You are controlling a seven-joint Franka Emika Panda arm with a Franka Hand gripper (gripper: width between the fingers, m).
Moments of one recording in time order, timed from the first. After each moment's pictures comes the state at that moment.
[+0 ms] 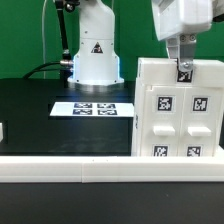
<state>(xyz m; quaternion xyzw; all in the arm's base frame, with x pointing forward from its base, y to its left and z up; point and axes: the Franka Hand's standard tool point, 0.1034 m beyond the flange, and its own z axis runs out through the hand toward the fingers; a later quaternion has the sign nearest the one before) 0.618 0.085 0.151 -0.66 0.74 -0.01 0.09</state>
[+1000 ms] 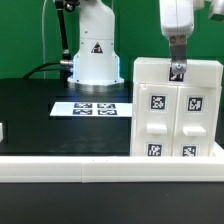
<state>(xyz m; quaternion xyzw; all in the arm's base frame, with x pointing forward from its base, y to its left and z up) 0.617 0.083 0.150 -0.60 0.79 0.00 0.09</state>
